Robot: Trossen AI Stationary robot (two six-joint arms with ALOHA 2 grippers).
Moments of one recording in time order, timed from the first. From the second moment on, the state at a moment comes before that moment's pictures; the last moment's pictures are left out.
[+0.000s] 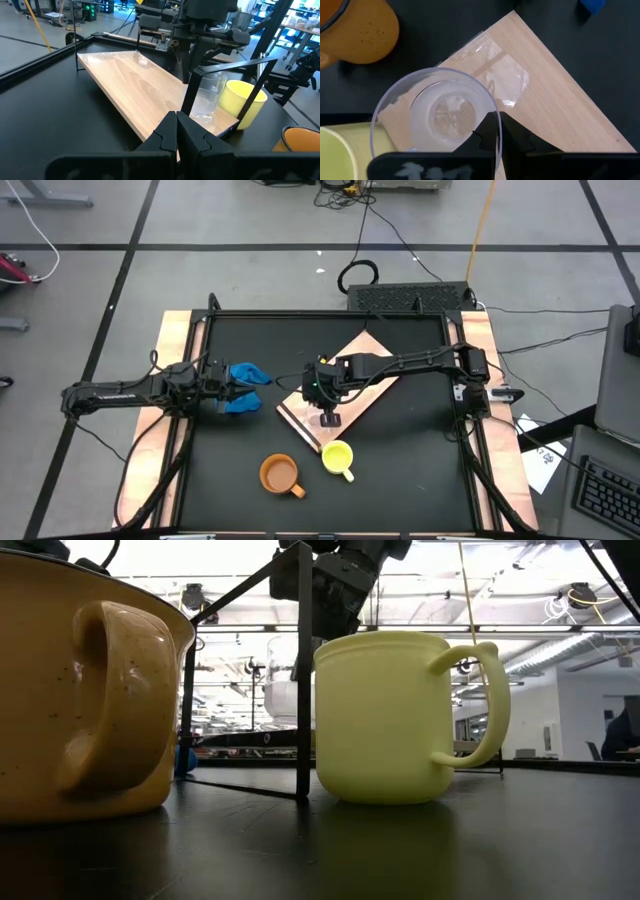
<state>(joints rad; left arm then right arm) 0.12 0.21 0.10 -0.06 0.10 -0.19 0.00 1.98 1.64 -0.73 -0.11 -0.08</state>
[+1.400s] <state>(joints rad) 0.12 0.21 0.10 -0.08 0.10 -0.19 0.01 1.76 1.63 -0.74 -0.11 -0.19</state>
